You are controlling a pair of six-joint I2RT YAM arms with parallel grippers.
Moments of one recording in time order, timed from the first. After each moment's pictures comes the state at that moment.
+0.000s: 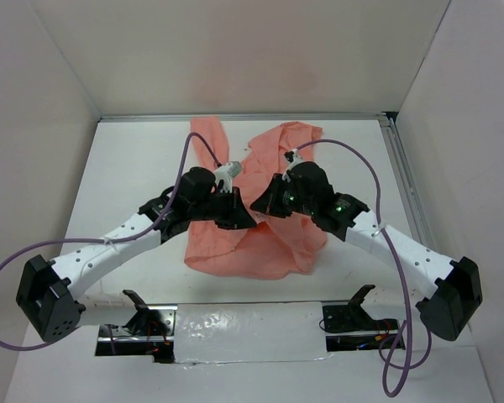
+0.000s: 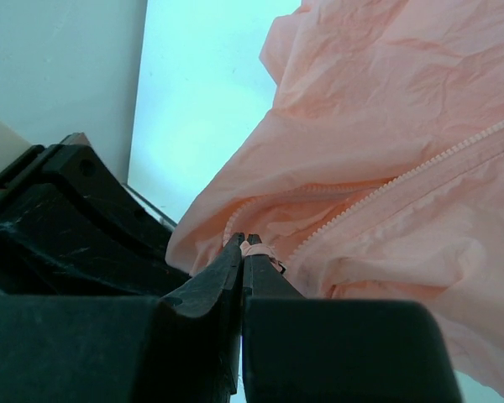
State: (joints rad) left arm -0.72 1.24 0.97 -0.27 0.41 -0.66; right arm 0.71 1.19 0.99 -0.30 -0.15 0.84
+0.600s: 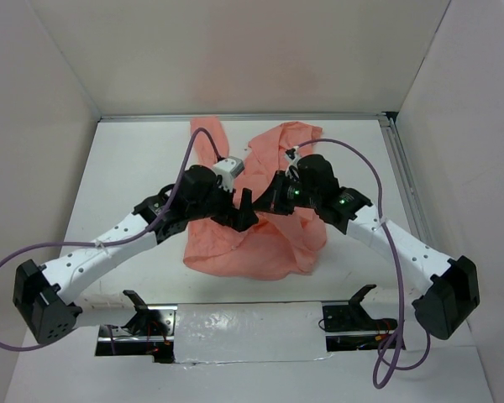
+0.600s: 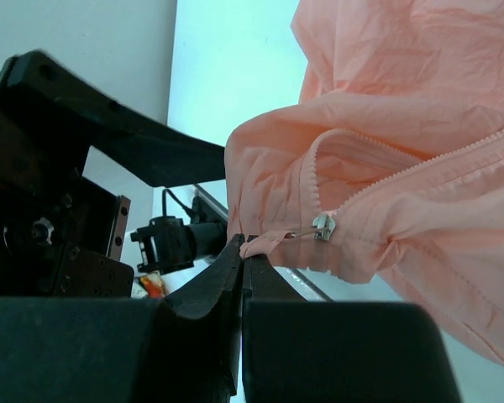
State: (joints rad) left arm -0.76 1.24 1.09 -0.41 0.16 -0.39; right arm 0.63 1.21 1.01 -0.30 -0.36 0.88
